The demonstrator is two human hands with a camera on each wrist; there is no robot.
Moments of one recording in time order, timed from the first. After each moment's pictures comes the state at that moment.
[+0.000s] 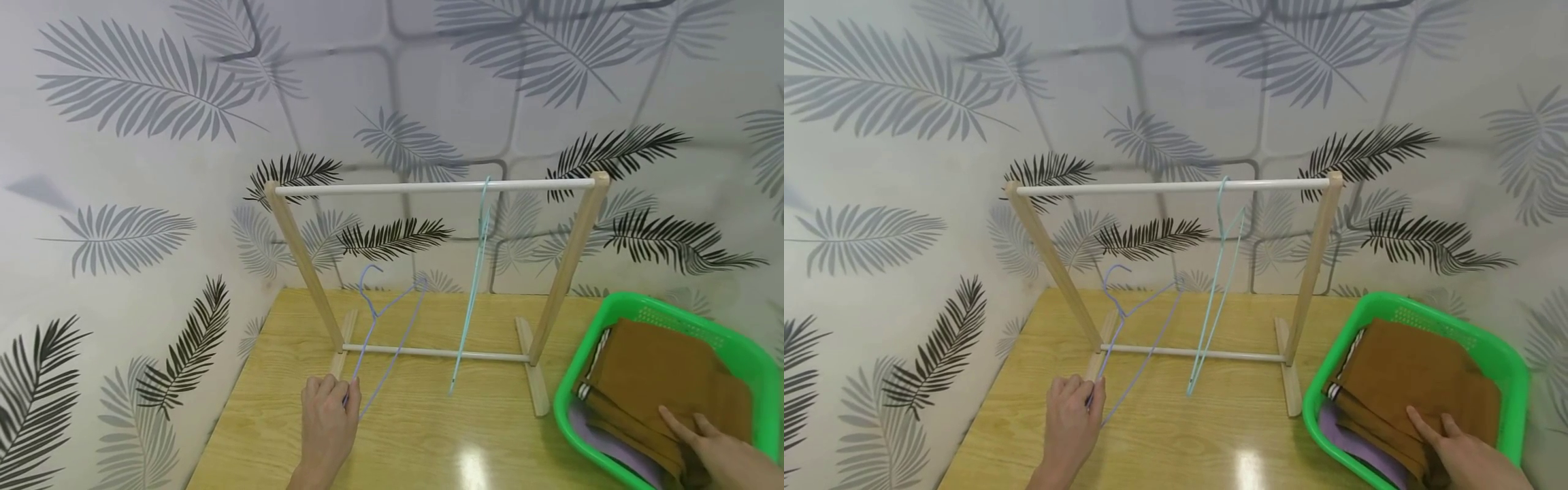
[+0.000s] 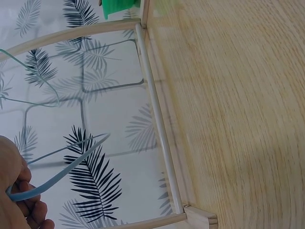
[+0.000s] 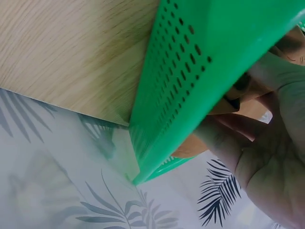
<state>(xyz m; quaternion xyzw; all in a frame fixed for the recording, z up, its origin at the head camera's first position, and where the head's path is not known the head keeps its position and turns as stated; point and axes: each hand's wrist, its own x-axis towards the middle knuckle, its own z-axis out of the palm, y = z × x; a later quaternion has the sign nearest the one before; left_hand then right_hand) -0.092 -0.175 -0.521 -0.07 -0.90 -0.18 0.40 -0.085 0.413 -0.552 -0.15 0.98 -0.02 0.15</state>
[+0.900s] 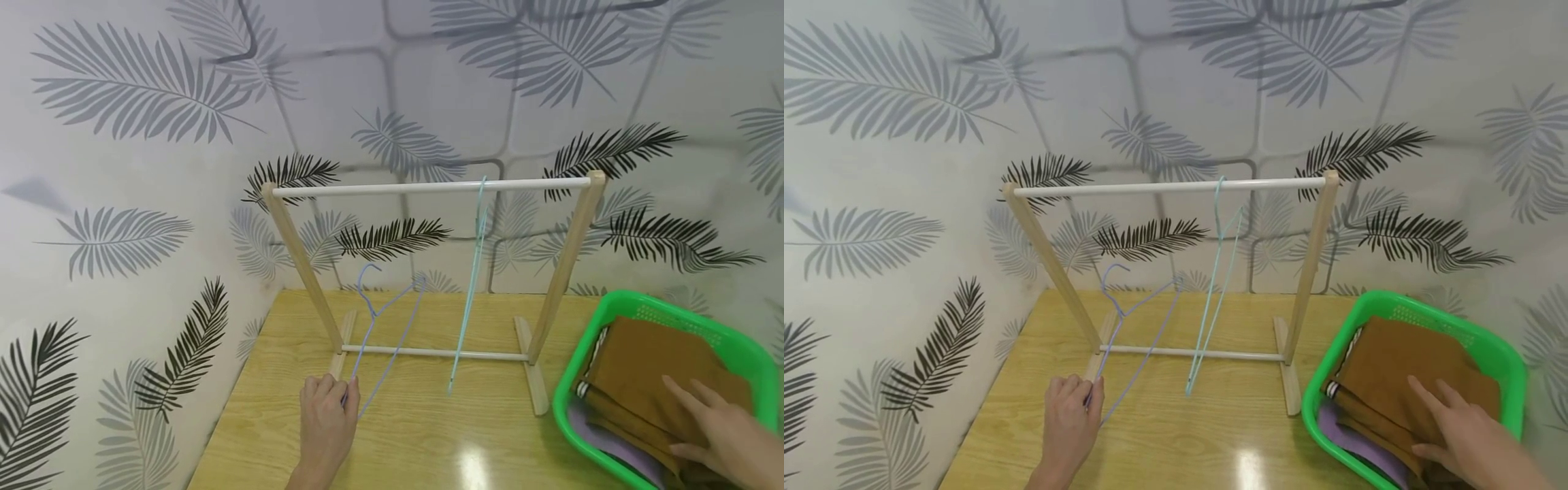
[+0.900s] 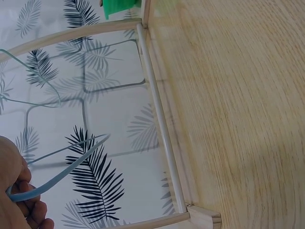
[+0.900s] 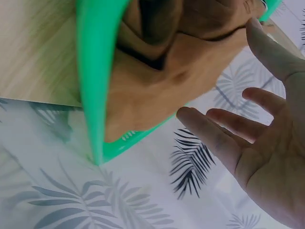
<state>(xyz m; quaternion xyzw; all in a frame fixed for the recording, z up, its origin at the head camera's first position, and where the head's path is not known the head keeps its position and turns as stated) -0.092 -0.176 -0.519 -0.08 -0.90 -0.18 0.39 -0.092 0.395 -0.509 -0.17 0.98 -0.03 -0.05</state>
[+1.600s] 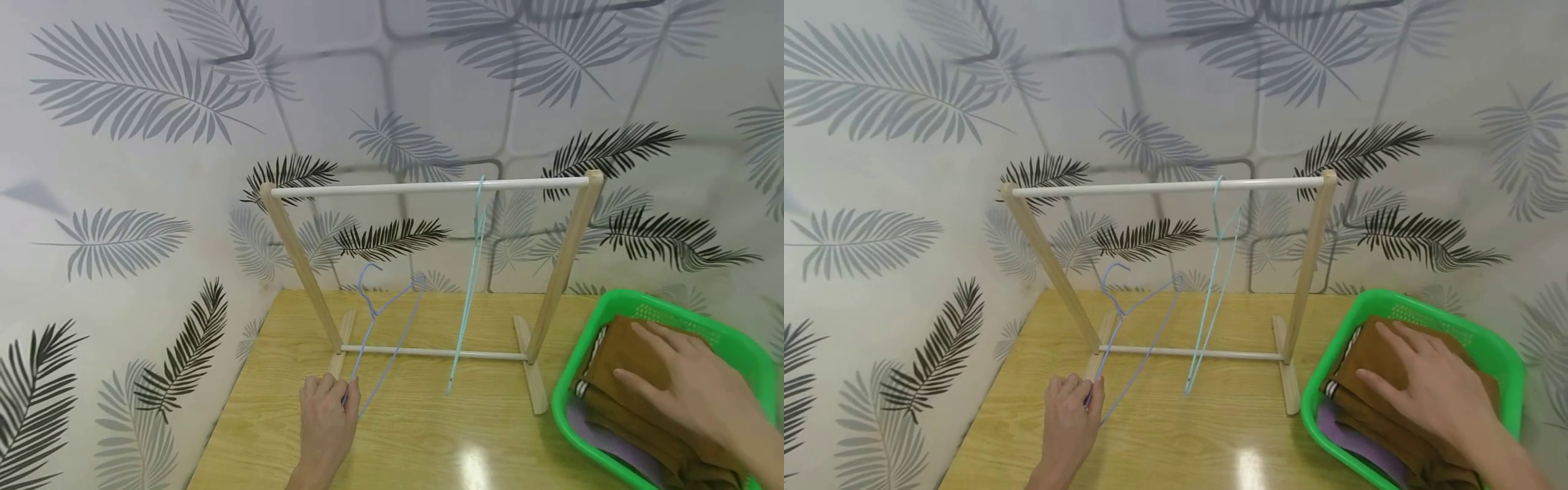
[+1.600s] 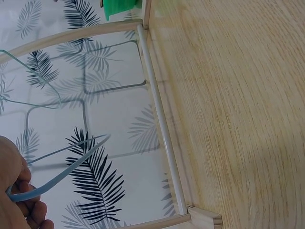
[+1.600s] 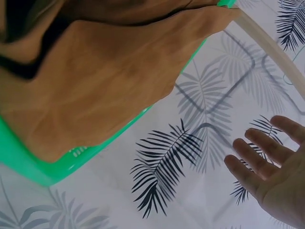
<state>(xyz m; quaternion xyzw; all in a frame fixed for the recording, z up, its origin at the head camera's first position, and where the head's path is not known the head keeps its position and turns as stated) -0.093 -0.173 -0.516 -0.08 -0.90 -0.18 0.39 -0.130 0.344 -0.454 -0.12 0.98 -0.08 -0.15</state>
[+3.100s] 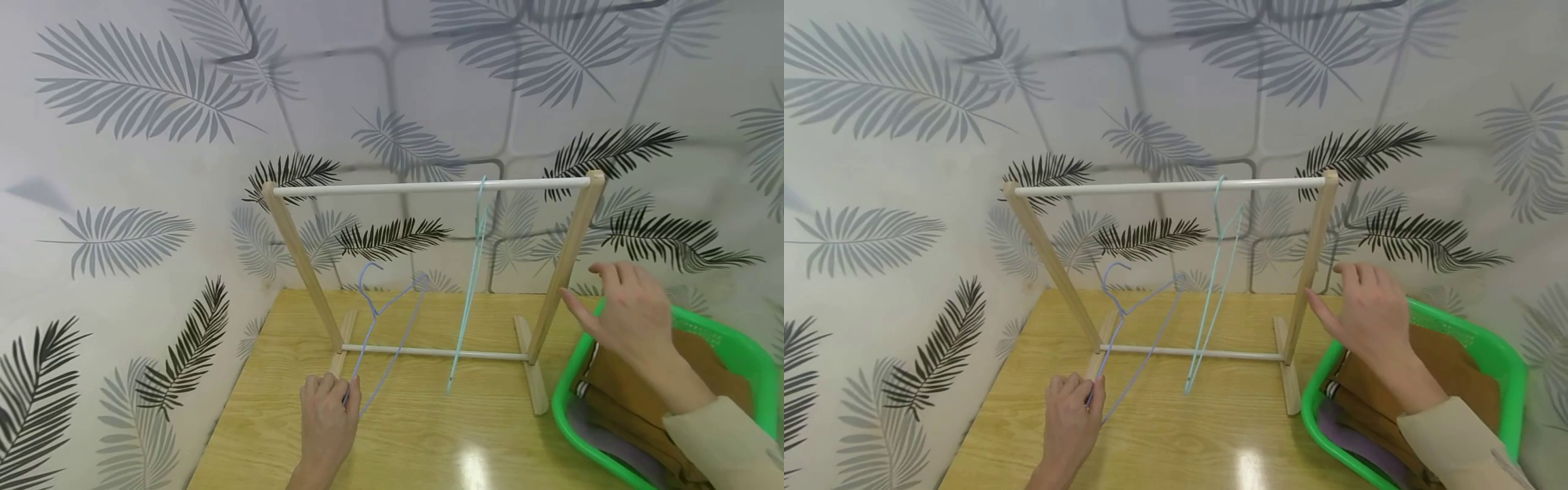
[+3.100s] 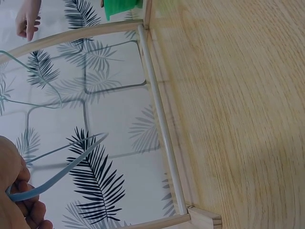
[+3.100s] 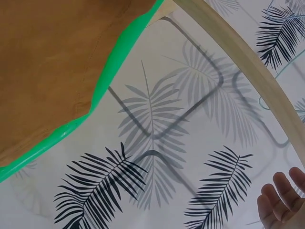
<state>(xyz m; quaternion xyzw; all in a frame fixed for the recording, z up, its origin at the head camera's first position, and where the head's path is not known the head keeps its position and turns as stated) -0.092 -0.174 -0.516 -0.08 -0.90 -0.18 0.40 -0.210 0.268 -0.416 -0.17 0.86 -0.07 -0.47</state>
